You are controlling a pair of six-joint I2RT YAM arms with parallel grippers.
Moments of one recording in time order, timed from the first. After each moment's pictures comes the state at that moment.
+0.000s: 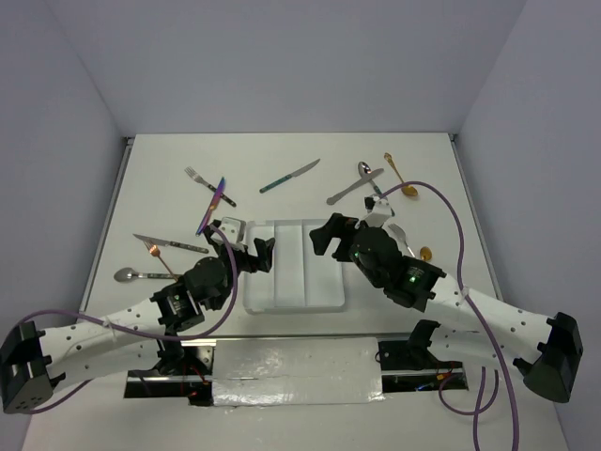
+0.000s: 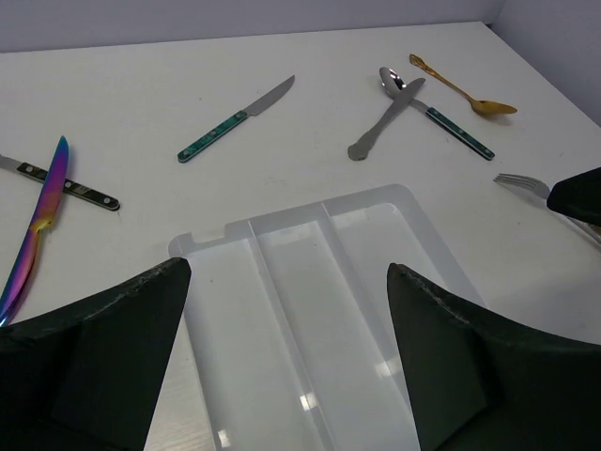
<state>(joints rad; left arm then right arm) -1.01 0.82 0.45 0.29 -0.67 -0.22 0.93 0.91 0.69 -0.14 0.49 0.77</state>
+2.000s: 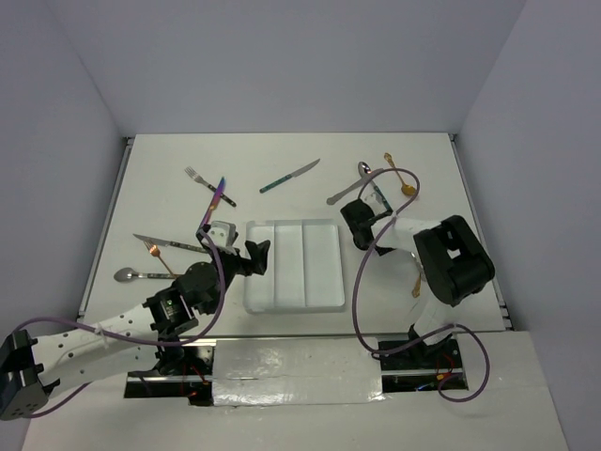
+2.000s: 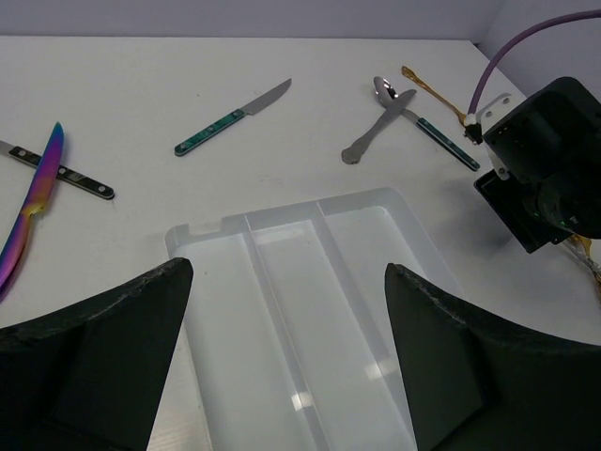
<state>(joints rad) -1.01 0.73 0.41 0.28 -0.67 -0.27 0.45 1.69 0.85 -0.41 0.86 0.02</state>
